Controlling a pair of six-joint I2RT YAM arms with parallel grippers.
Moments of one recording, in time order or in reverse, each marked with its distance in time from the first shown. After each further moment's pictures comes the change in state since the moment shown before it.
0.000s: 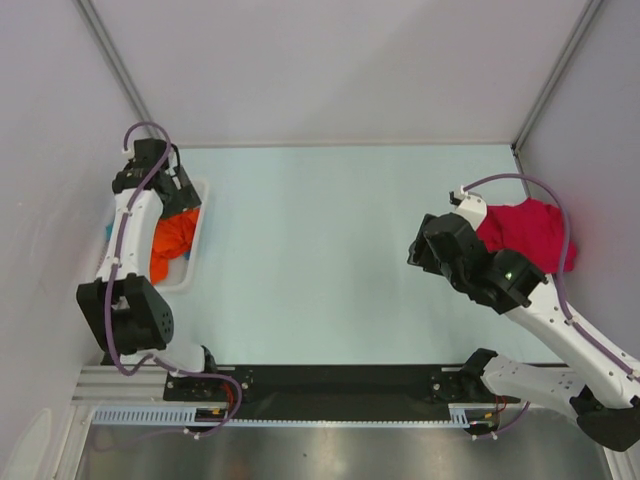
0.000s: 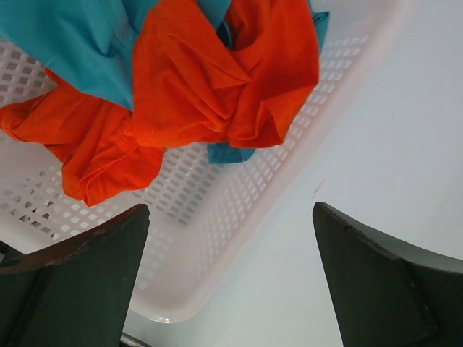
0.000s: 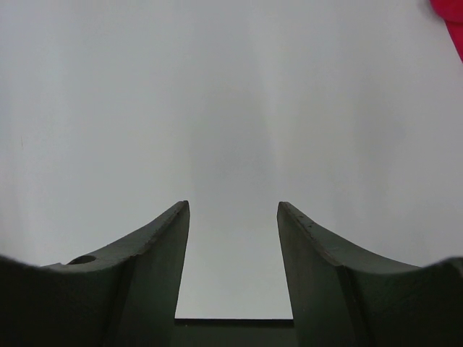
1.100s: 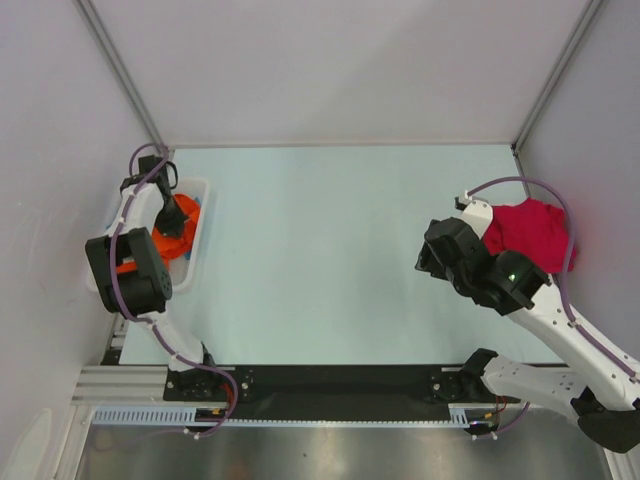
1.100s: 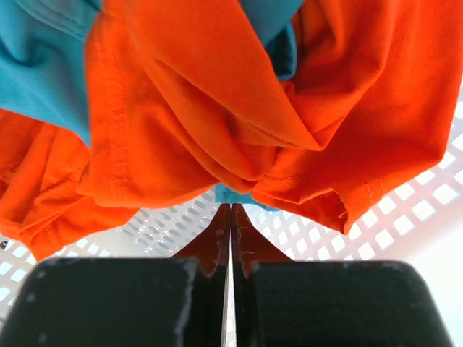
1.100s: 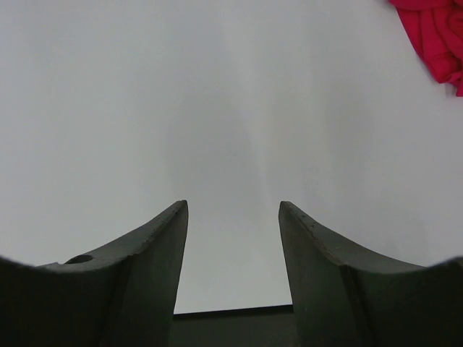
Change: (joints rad) left arm 0.111 0.291 -0.031 0.086 0.051 -0.037; right arm 0.000 -0.013 0.003 -0.108 0.047 0.017
